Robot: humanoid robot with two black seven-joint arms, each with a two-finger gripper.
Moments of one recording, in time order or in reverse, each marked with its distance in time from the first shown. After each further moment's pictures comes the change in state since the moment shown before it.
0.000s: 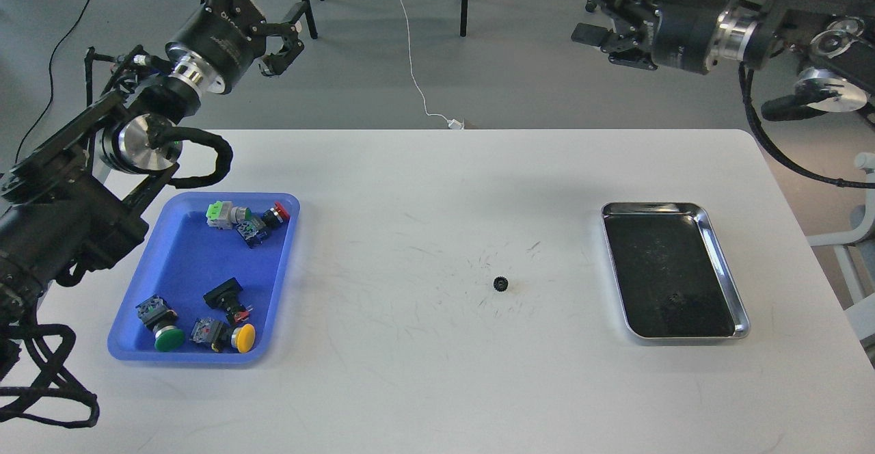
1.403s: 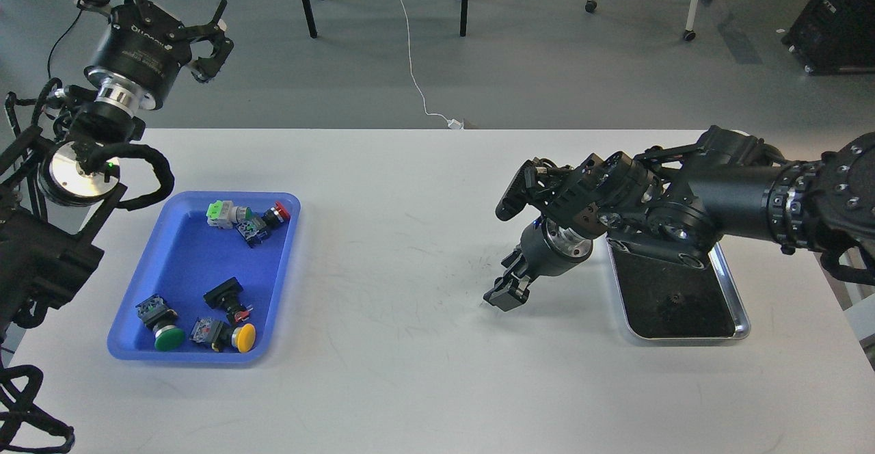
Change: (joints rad) left arm 0.153 0.061 -0.208 -0.126 -0.037 0.000 0.003; right arm -0.025 0.491 -0.670 -0.102 -0.764 -0.171 0.193
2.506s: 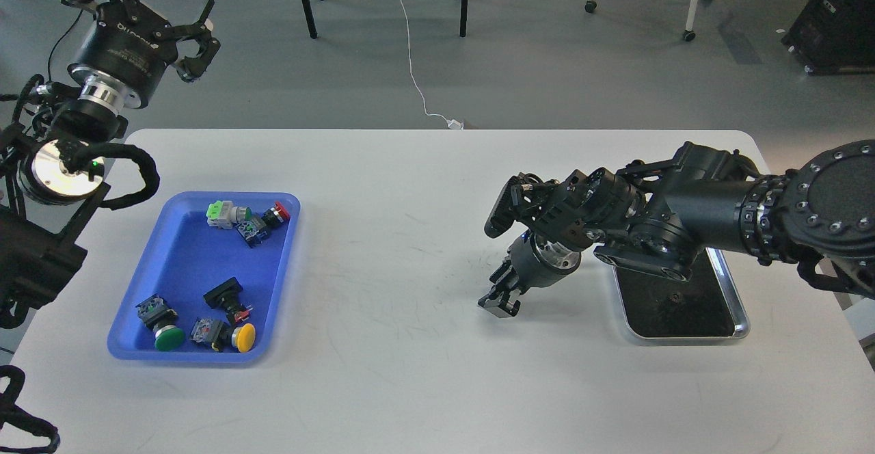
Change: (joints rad) left arm -0.002 0.043 0.007 0.000 0.009 0.000 0.001; right arm -0.010 0.035 -0.040 -0.024 -0.021 -0.018 0.001
